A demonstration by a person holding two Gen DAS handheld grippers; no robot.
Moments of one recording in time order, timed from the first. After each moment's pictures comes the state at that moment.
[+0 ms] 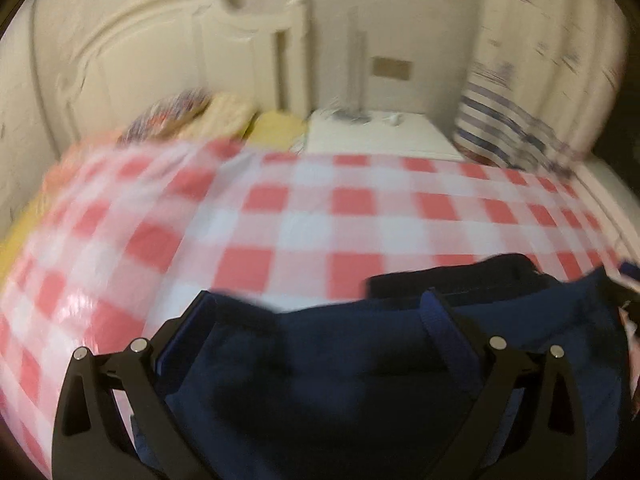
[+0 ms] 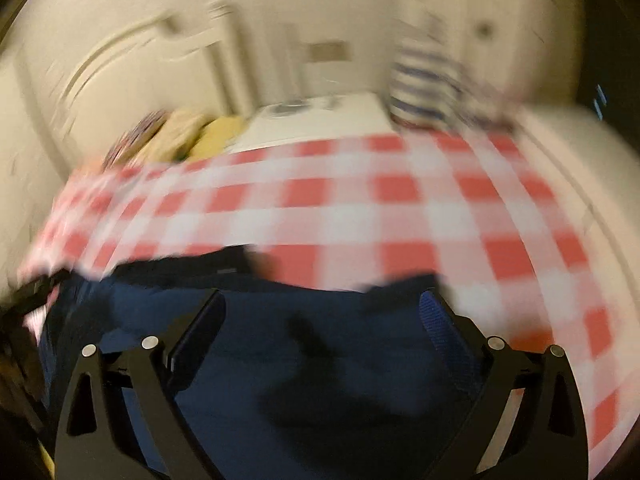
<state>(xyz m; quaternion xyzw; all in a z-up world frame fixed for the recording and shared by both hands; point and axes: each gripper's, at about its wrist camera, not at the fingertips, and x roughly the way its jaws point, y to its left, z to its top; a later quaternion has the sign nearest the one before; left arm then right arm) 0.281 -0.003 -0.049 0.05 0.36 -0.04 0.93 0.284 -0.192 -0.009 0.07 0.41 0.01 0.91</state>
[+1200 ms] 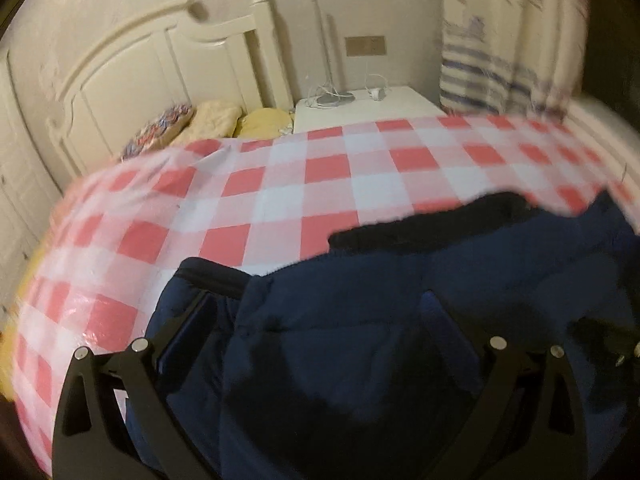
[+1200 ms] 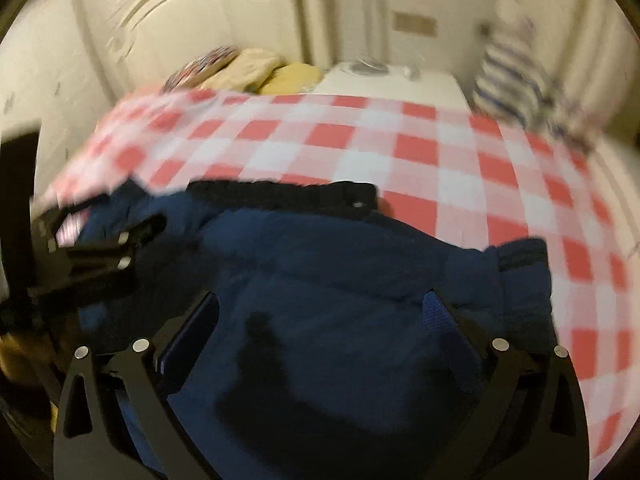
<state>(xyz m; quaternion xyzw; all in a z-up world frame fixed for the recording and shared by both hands) 0.257 -0.030 -0.087 0.13 0.38 -0.04 0.91 0.262 -0.132 -0.034 0.01 0.47 0.09 0.88</state>
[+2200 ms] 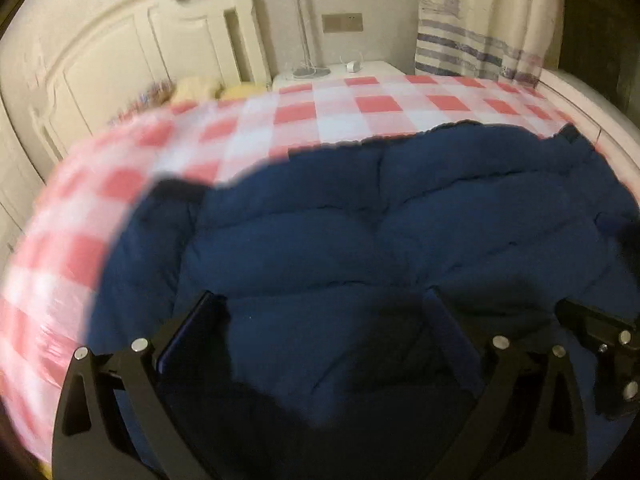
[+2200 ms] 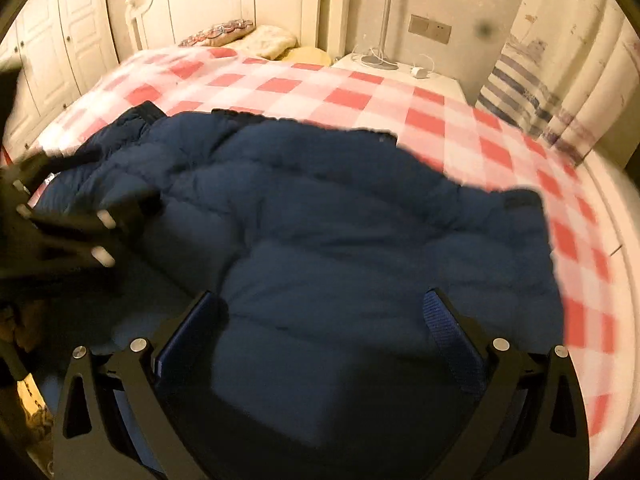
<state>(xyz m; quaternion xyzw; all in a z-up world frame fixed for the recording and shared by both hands) 0.209 -0.020 -0.112 0.09 0.41 -0.08 0.90 0.210 -0.132 -0.059 0.03 0.44 0.09 0.89</state>
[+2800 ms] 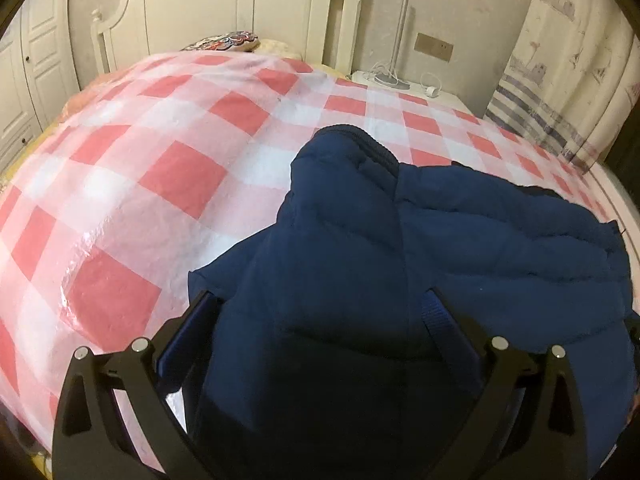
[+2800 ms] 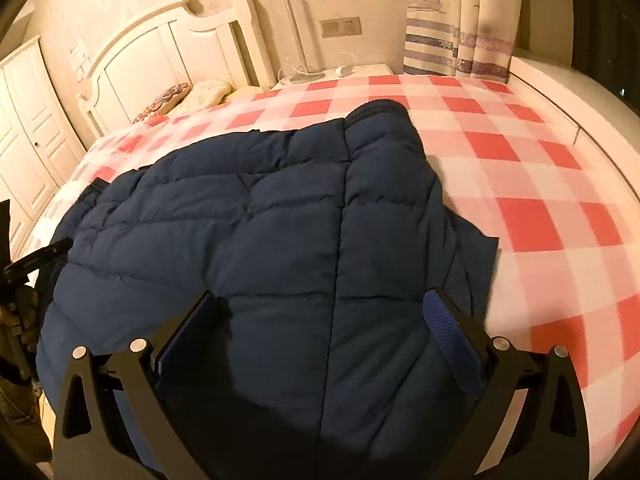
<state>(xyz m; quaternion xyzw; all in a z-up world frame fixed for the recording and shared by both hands) 0.207 0.108 -0.109 -0.04 0.42 -0.01 0.91 0.167 -0.240 -0.082 0.15 0.42 0.03 0.90</state>
